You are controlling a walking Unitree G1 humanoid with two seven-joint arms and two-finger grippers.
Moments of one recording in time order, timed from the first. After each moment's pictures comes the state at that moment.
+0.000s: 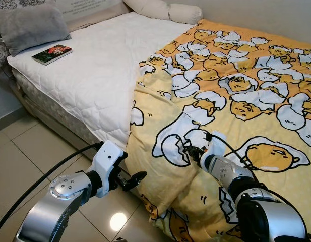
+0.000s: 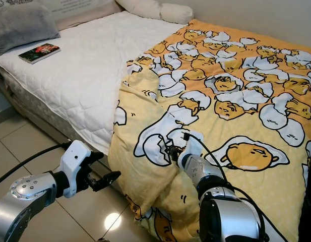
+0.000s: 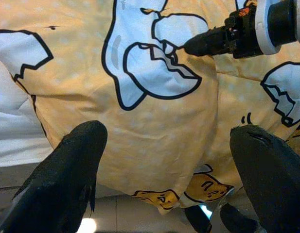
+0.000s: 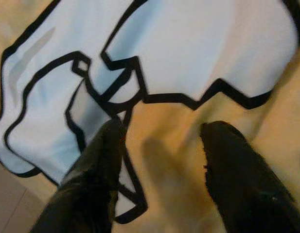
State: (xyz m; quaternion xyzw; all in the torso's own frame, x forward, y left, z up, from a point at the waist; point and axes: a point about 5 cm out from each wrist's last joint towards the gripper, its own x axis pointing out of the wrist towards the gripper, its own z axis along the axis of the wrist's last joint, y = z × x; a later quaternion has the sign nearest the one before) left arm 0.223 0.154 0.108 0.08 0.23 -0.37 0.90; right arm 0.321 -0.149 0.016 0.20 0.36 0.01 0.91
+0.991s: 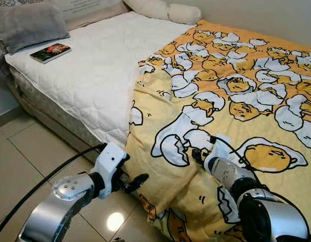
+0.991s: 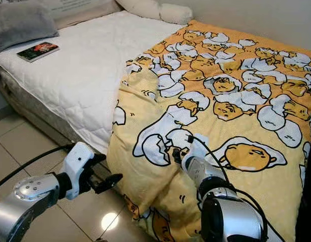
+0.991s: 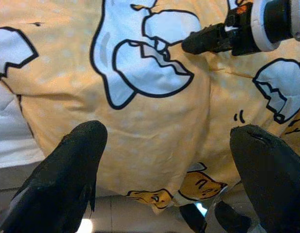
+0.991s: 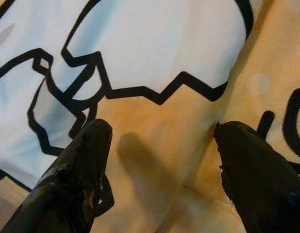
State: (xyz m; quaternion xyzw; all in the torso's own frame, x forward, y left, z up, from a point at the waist) left arm 0.221 0.147 0.106 0.08 0.23 -0.38 0.89; right arm 0.317 -0.154 0.011 0.20 0.37 -0.02 0.91
